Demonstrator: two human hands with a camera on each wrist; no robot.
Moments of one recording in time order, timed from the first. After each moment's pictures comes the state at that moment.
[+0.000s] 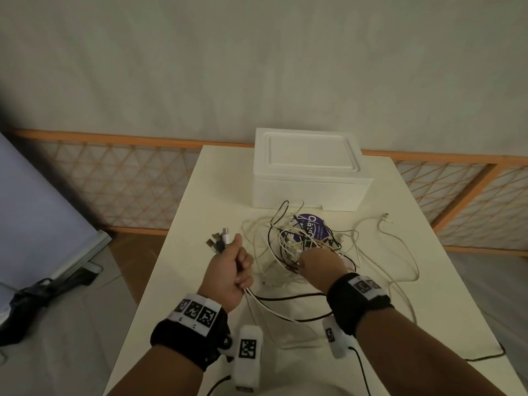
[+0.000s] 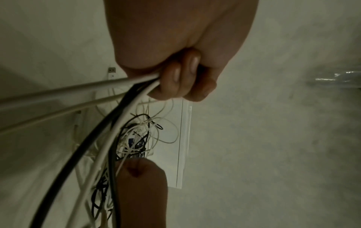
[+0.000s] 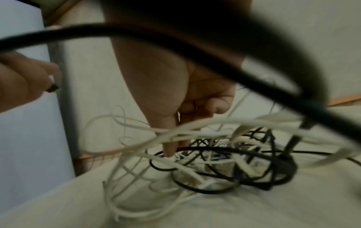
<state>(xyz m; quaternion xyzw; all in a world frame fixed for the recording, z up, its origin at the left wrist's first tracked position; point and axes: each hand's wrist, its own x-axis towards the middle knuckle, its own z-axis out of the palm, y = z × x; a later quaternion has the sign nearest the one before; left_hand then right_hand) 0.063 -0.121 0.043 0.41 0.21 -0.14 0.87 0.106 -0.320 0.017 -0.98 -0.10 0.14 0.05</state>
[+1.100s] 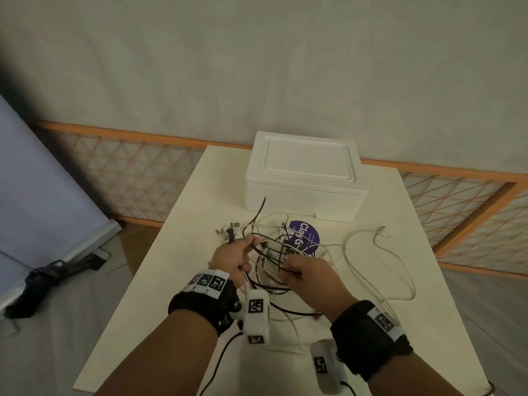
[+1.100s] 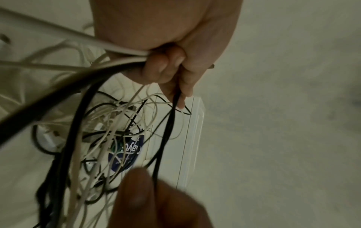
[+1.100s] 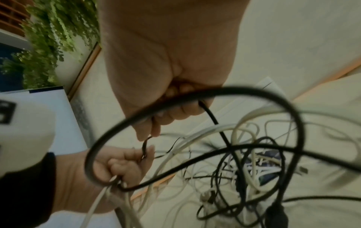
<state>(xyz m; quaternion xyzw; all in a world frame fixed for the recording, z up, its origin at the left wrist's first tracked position) 0.115 -0.175 0.029 0.48 0.34 -0.10 0.80 0.083 -0.360 0.047 -0.93 -0.20 0.06 0.31</state>
